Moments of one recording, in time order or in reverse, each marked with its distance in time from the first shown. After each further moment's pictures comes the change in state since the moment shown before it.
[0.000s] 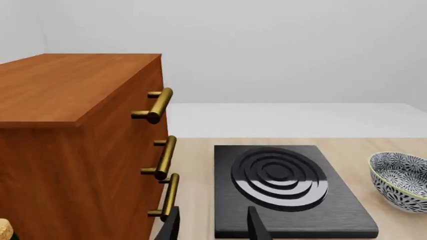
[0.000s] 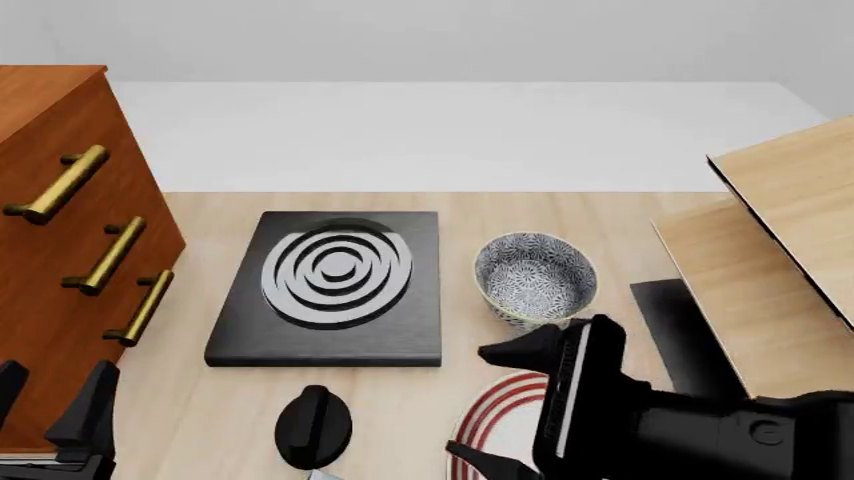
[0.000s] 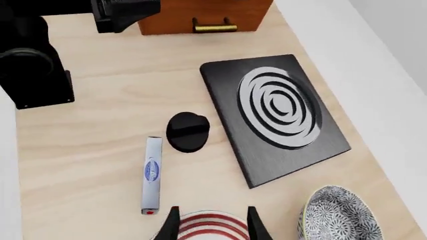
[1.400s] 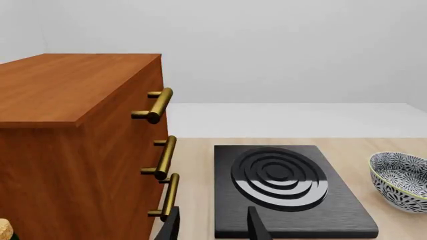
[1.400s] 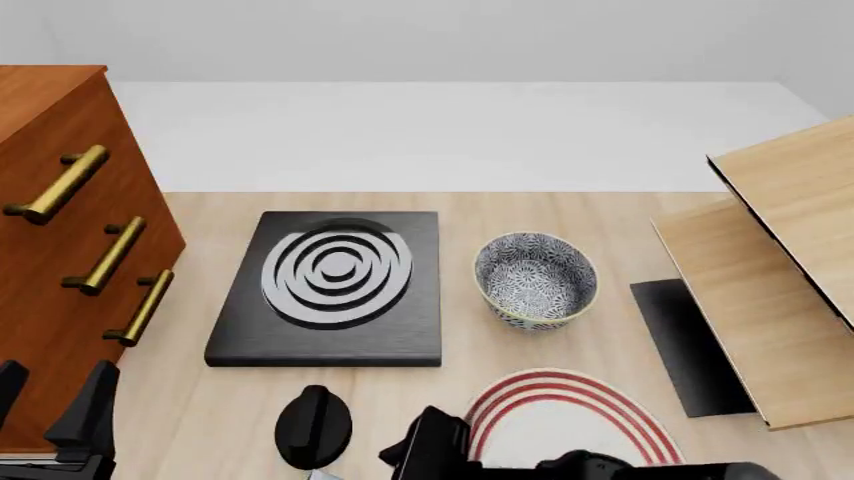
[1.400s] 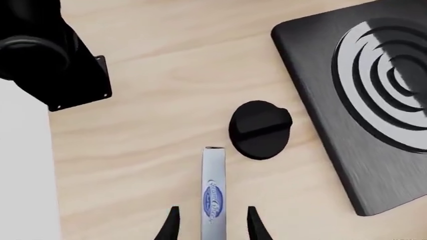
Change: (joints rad) left arm 0.000 0.000 0.000 0.000 0.000; right arm 0.193 0.545 0.007 -0.360 0.272
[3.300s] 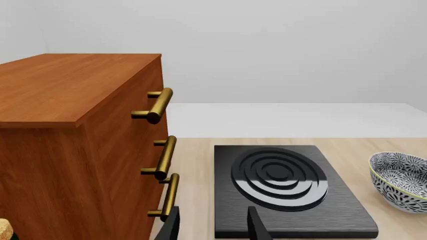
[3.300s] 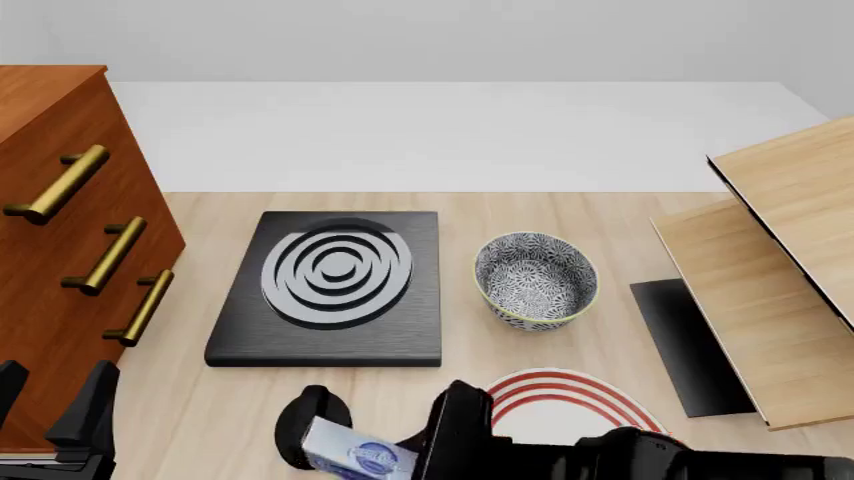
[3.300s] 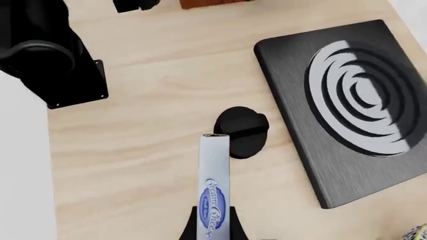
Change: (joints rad) left arm 0.000 0.000 0.000 0.000 0.000; right arm -0.040 -0.151 -0.006 0.117 -0.077
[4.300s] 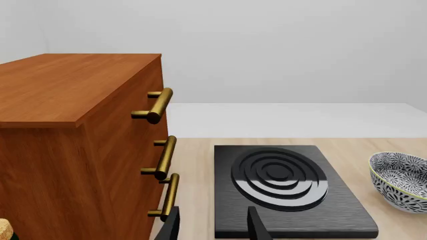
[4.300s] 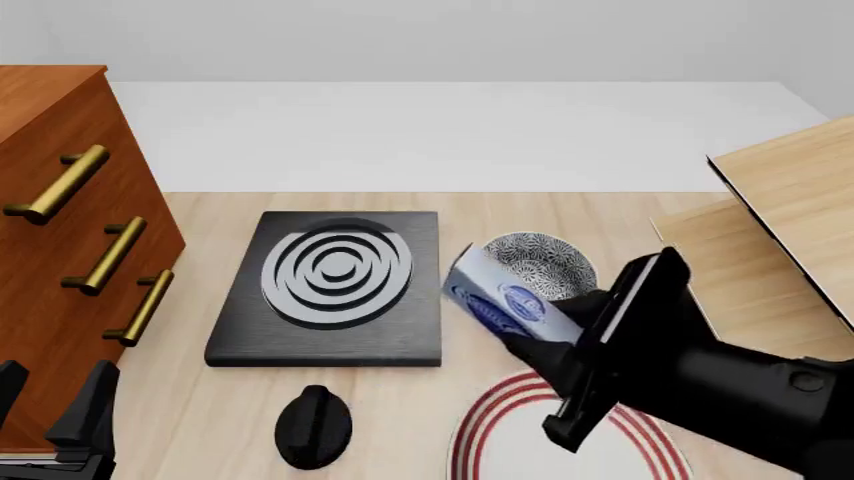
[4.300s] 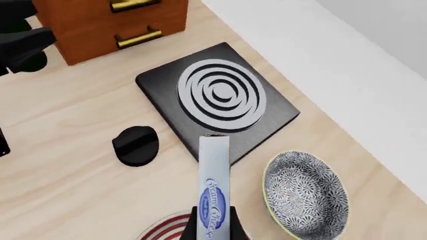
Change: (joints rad) left arm 0.000 0.000 0.000 0.000 0.000; right arm -0.380 -0.430 -0.010 0.217 -0.064
